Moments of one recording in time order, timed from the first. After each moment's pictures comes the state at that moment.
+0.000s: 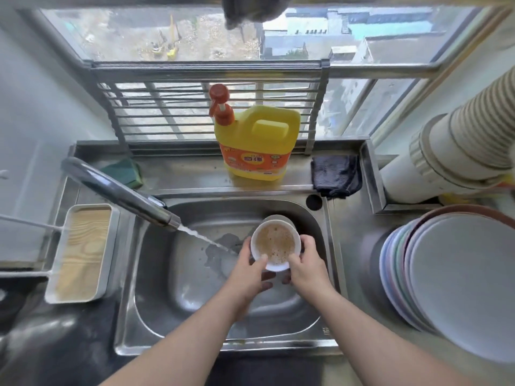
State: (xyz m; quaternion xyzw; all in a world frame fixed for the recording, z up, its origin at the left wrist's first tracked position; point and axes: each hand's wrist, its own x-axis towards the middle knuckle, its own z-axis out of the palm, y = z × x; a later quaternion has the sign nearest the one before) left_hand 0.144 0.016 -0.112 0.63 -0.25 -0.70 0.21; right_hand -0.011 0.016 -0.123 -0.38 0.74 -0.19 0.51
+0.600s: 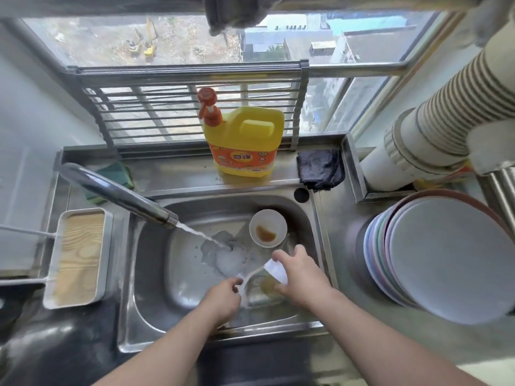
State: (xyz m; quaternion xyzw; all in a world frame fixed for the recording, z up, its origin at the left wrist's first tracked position) left_hand 0.202 0.056 -0.143 0.67 -0.46 -0.57 -0.12; right_hand -0.016 0.042 -0.097 -0.63 0.68 0.10 0.36
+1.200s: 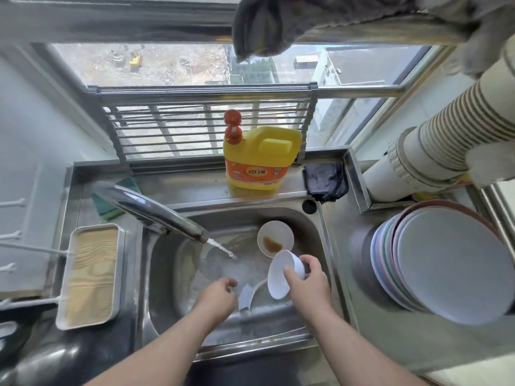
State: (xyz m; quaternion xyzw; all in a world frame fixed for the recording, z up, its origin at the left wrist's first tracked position) left_hand 0.245 0.030 -0.153 0.69 -0.49 -0.53 -0.08; right_hand 0.026 0.057 -0.087 -0.27 0.82 -0.24 0.44
